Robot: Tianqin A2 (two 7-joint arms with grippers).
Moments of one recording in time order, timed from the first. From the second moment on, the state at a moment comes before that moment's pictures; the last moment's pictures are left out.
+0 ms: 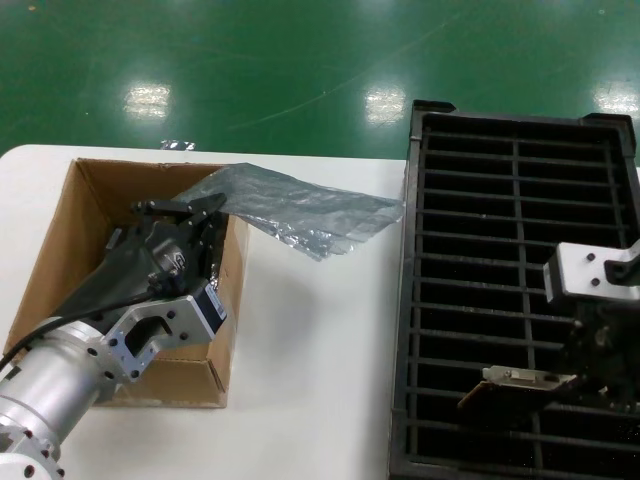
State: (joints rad) left arm -0.19 -0.21 1.49 -1.97 -0.65 0.65 -0.01; right arm 1.47 0.77 -2.72 1.63 1.34 -1.57 0.81
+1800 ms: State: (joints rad) left arm -0.19 -0.21 1.49 -1.97 -0.65 0.65 -0.01; right arm 1.46 0.74 -2.73 1.64 1.34 -1.55 0.80
